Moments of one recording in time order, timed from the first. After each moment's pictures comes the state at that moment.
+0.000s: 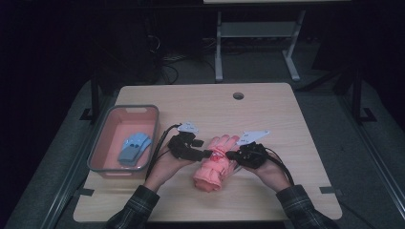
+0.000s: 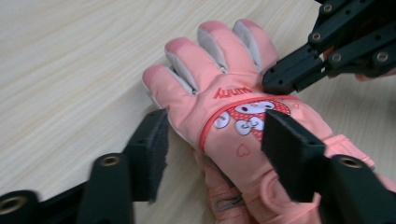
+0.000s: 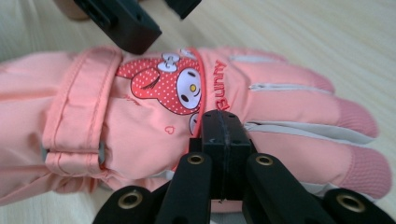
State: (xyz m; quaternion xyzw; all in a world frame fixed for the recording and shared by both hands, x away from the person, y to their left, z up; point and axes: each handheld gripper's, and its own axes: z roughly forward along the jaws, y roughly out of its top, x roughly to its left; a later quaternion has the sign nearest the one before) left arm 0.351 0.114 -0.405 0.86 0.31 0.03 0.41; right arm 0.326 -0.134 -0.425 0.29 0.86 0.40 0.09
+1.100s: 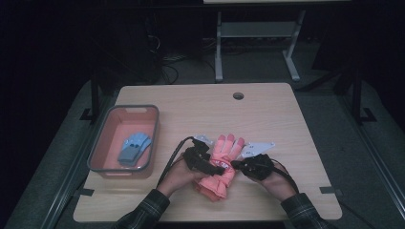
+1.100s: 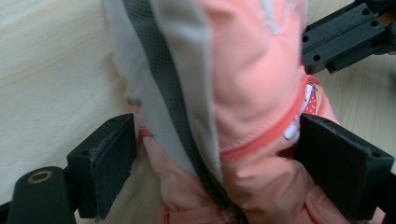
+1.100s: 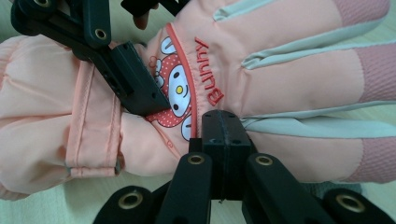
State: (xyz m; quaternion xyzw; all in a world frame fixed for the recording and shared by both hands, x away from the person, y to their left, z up) left arm 0.351 0.078 -0.456 0.87 0.31 -0.07 0.37; right arm 0.301 -0.148 -0.440 0.28 0.87 0.40 0.10
